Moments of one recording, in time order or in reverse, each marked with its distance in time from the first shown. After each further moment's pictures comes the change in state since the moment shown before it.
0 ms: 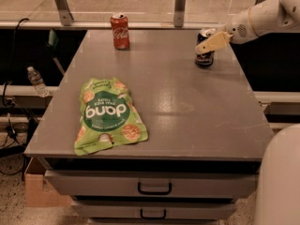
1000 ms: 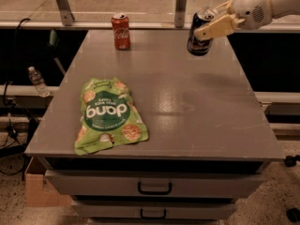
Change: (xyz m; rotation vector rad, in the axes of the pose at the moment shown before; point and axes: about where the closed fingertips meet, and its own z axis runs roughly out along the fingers) arm -0.065 0.106 -0.059 -0.167 -0.125 -0.238
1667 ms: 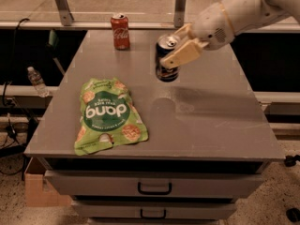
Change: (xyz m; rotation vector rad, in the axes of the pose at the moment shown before) arm -0.006 0.093 0.069 -0.228 0.085 -0.119
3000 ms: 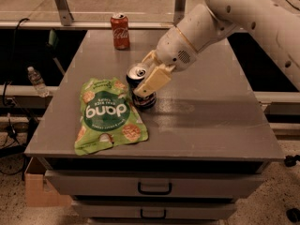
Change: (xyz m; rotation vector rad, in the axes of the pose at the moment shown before) arm -0.004 0.060 0.086 -0.224 0.124 -0.054
